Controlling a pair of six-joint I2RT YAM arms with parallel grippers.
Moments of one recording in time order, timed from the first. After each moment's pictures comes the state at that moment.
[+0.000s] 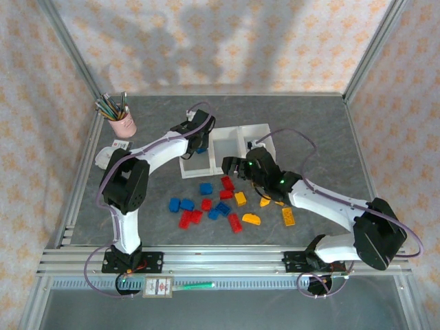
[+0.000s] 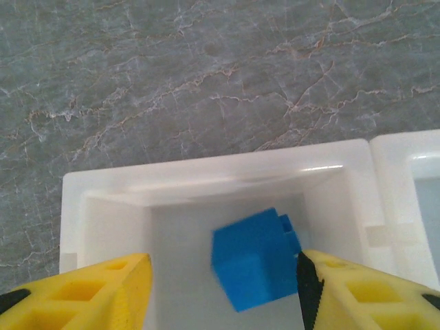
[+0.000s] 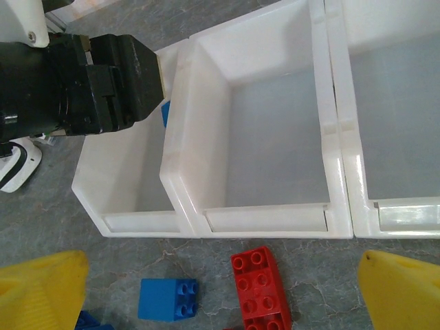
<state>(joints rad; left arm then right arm) -0.46 1.93 1.44 -0.50 -0.41 -0.43 0.76 1.30 0.79 -0.09 0.15 0.70</state>
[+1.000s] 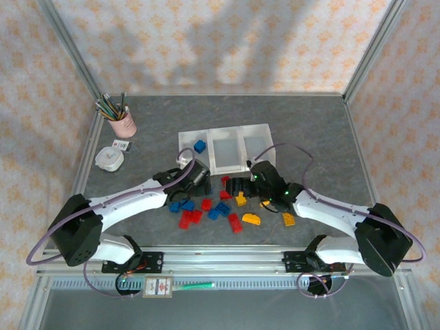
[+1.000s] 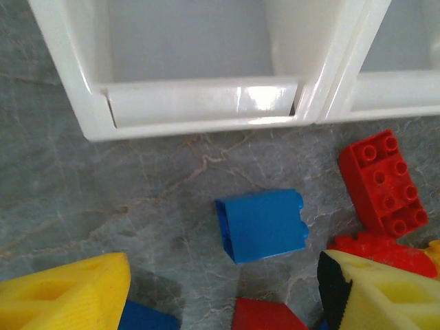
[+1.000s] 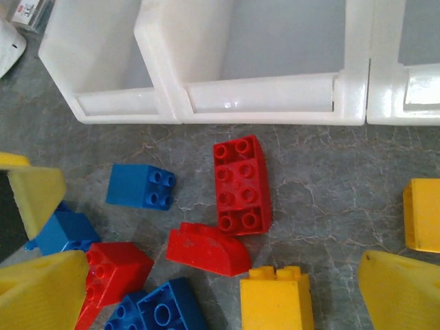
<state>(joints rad) -0.75 1.39 0.83 -0.51 -0.28 -0.83 0.76 1.24 0.61 -0.09 -0.03 0.62</state>
